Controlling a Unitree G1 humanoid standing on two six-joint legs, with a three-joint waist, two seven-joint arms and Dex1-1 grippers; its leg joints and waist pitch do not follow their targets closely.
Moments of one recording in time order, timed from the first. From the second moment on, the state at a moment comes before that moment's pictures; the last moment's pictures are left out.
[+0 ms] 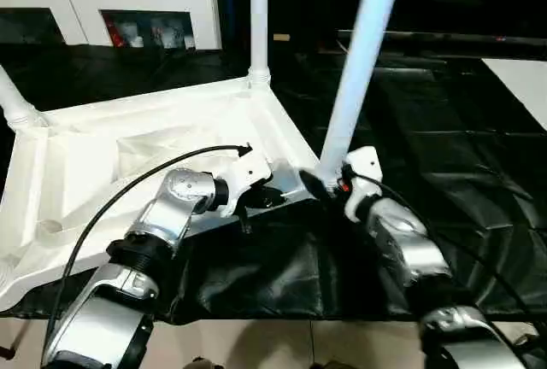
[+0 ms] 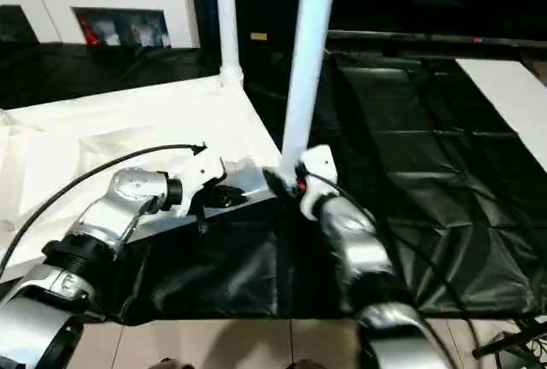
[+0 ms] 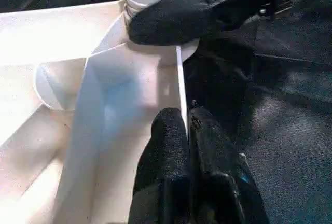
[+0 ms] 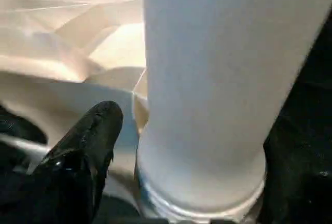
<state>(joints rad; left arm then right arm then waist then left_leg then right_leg) -0.67 0.27 -0.25 0.70 0.09 0.03 -1.03 -0.49 -0.14 0.00 0.69 0.07 -0.06 0.61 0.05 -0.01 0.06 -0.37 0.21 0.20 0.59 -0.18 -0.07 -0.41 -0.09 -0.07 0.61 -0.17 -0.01</state>
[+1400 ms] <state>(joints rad) -0.75 0.21 -0.24 0.81 0.05 0.15 -0.99 -0.31 -0.45 0.01 0.37 0.16 0.16 0.90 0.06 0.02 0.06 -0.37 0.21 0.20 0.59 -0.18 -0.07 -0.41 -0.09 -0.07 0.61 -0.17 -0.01</state>
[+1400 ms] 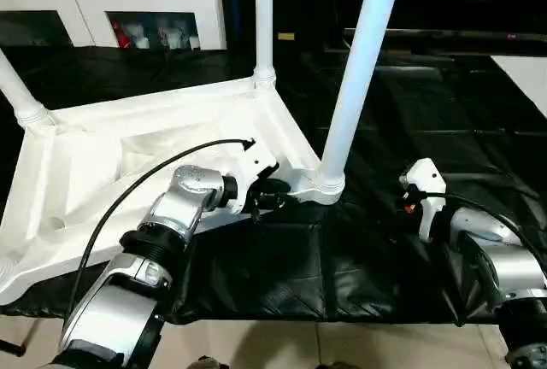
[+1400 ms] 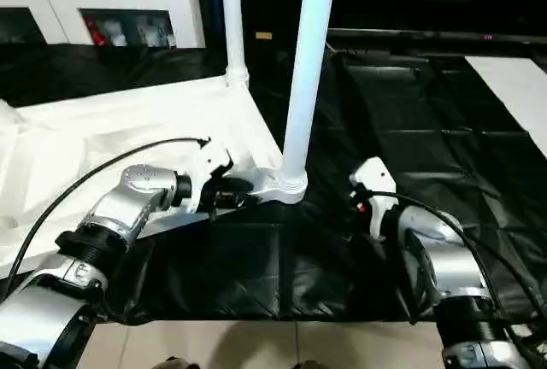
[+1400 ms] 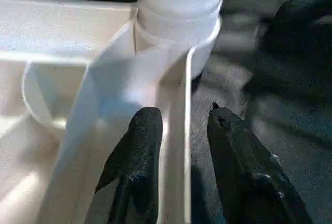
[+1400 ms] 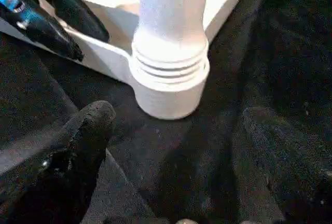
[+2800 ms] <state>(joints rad) -0.68 0.39 -0.26 0.75 0.03 0.04 -1.31 -0.51 -0.37 0.17 0.57 0.10 0.02 1.04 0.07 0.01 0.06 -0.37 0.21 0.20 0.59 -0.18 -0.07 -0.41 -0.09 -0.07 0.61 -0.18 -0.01</state>
